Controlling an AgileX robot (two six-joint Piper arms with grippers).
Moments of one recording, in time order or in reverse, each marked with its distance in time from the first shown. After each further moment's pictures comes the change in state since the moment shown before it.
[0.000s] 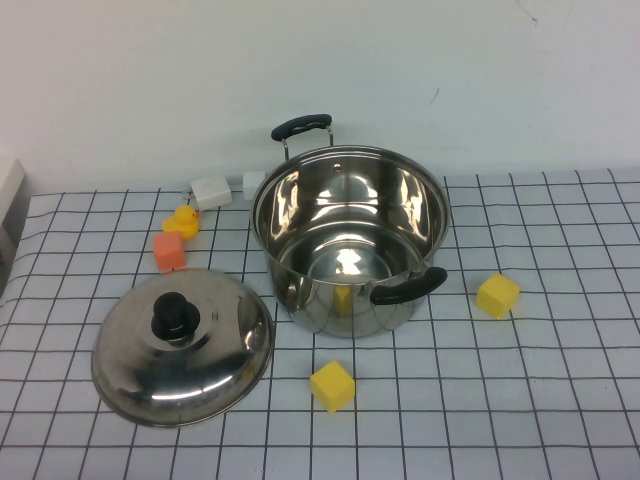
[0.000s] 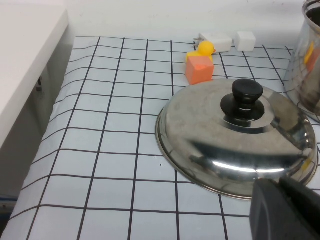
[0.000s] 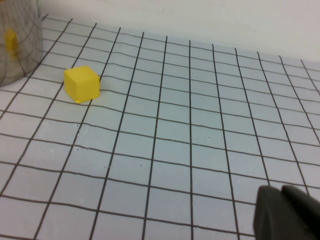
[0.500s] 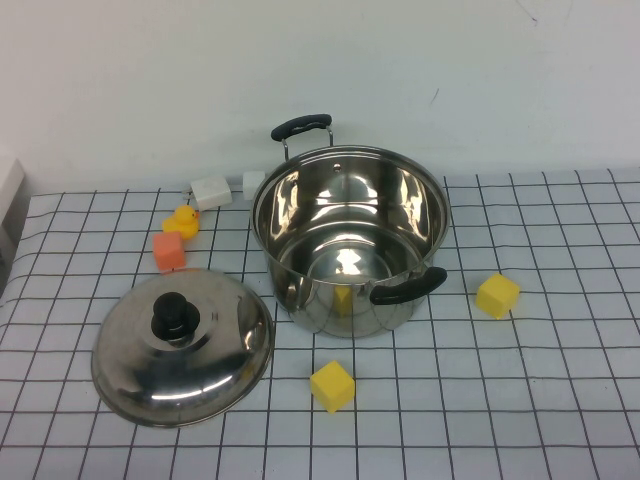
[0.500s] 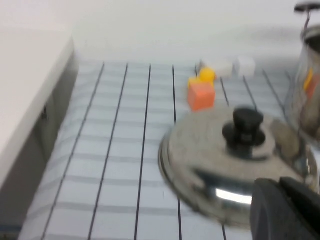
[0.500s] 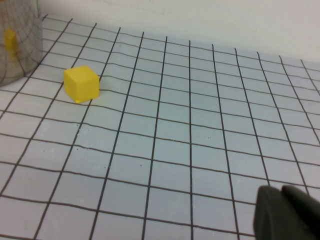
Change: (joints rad) right arm 0.000 0.000 0.000 0.000 0.000 0.000; left arm 0.000 0.000 0.003 0.002 -0.087 0.000
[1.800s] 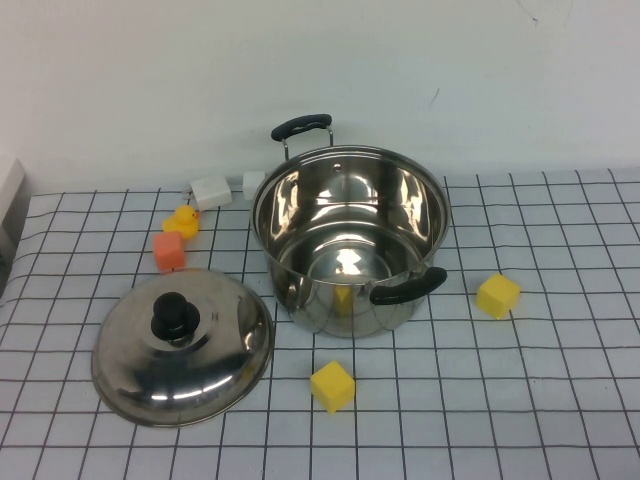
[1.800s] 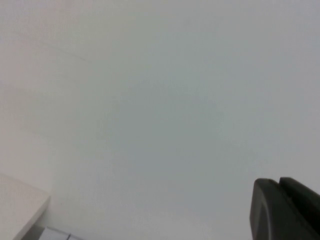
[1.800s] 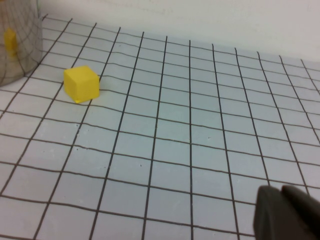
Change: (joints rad) right arm 0.000 0.000 0.000 0.000 0.000 0.000; left arm 0.000 0.611 -0.423 -0.207 -0.554 -0.107
